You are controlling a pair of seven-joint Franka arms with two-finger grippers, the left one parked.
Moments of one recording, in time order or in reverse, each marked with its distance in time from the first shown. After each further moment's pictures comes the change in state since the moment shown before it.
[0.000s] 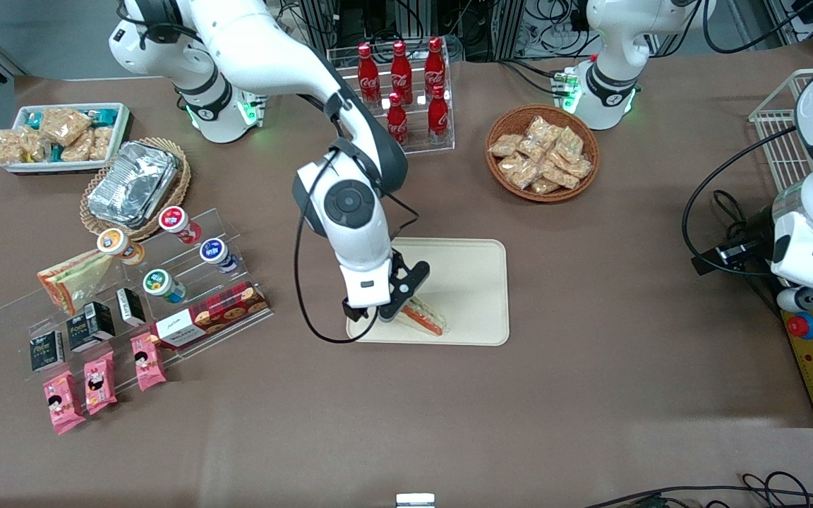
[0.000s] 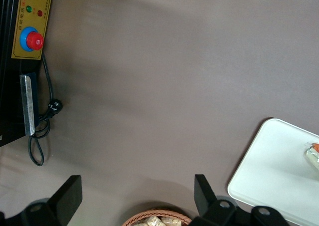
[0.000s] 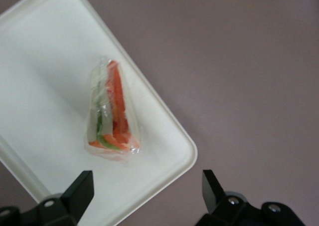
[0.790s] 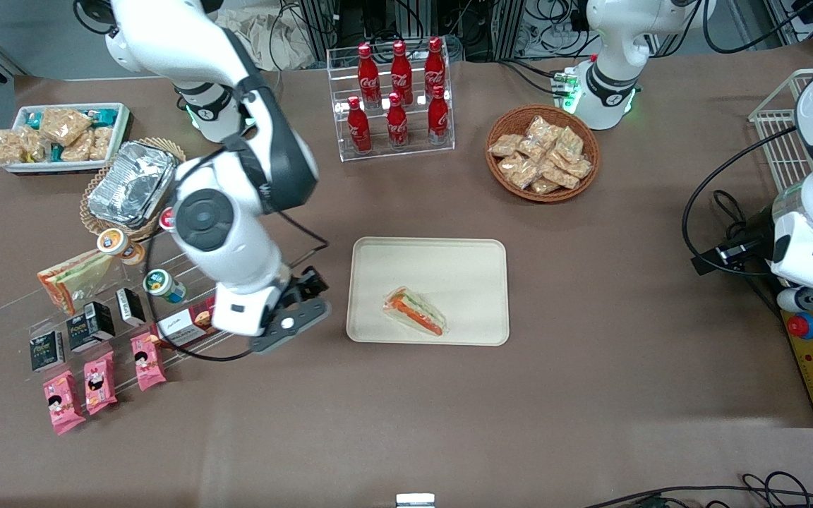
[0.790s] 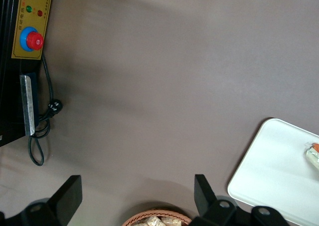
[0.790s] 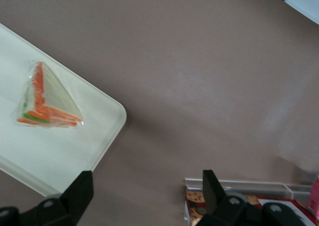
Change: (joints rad) arm -0.194 -0.140 -0.035 -0.003 0.000 -0.192 0.064
